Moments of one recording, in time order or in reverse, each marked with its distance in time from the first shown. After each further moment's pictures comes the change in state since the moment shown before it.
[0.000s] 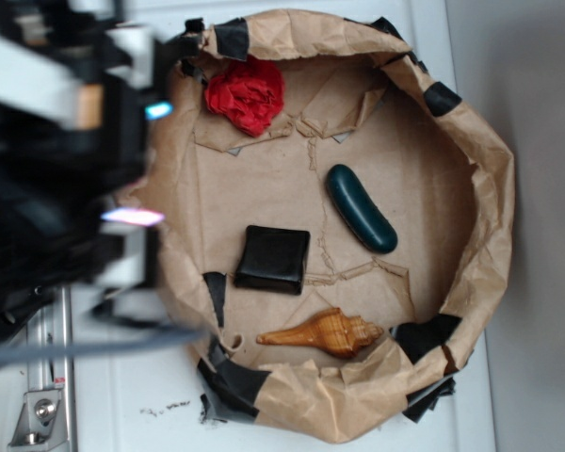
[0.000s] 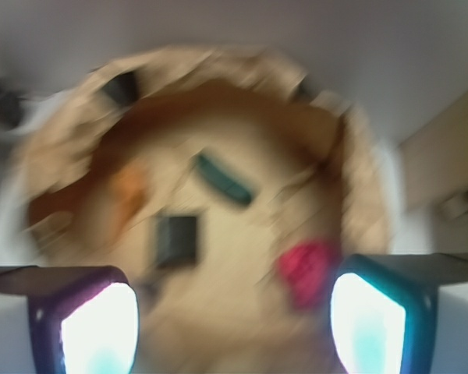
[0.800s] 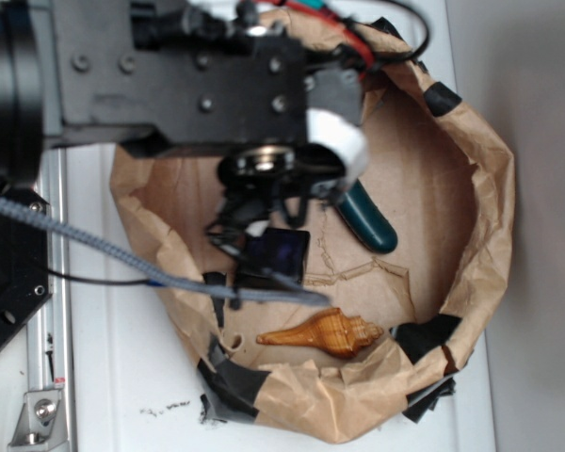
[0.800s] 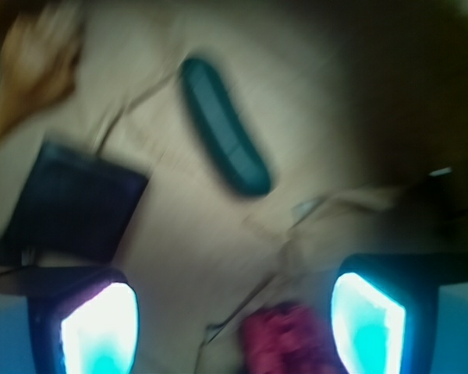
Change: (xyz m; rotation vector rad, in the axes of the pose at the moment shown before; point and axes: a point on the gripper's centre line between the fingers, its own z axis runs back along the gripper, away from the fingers) arm -0.021 0.003 -0.114 -0.097 0.296 -0.494
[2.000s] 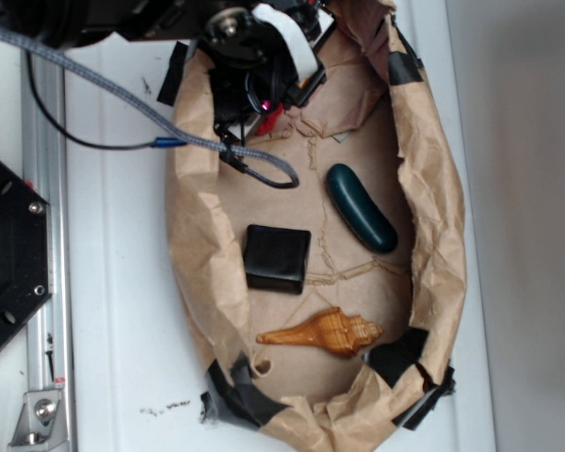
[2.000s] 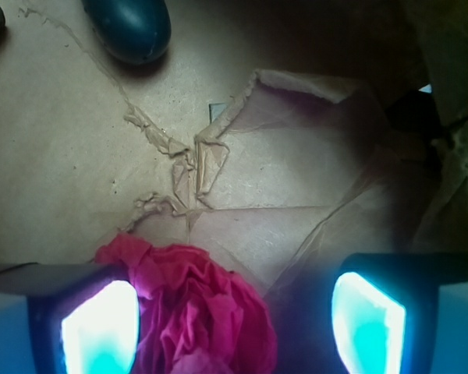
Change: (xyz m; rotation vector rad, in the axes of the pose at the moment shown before) arm -0.054 0.061 -0.042 0.108 -0.040 -0.029
